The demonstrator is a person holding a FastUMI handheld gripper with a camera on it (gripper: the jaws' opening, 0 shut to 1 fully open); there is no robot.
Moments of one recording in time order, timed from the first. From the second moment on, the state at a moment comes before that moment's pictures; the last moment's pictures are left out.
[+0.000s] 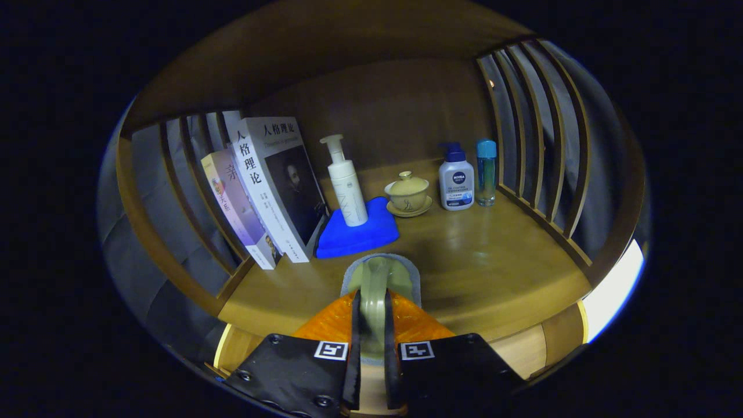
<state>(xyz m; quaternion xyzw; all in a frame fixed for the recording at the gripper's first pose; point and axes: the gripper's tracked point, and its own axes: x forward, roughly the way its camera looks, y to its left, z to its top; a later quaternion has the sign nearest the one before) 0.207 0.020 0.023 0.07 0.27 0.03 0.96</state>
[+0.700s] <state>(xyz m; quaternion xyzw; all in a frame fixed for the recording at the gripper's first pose) 0.133 0.028 0.082 0.01 0.10 0.06 0.99</state>
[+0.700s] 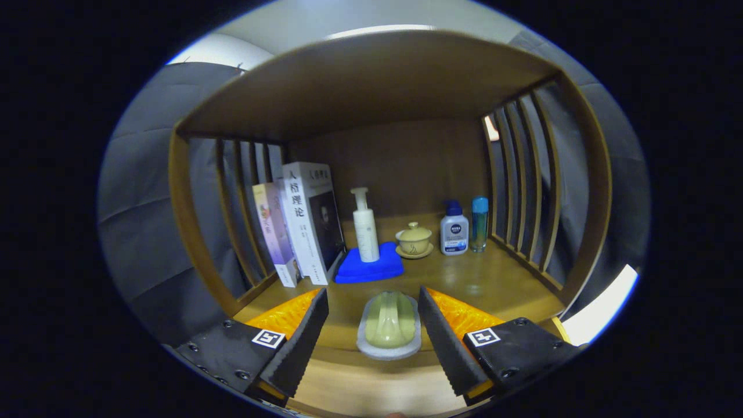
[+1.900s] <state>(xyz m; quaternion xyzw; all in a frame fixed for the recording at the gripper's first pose) -0.030 0.021 -0.021 -0.03 0.10 0.04 0.99</state>
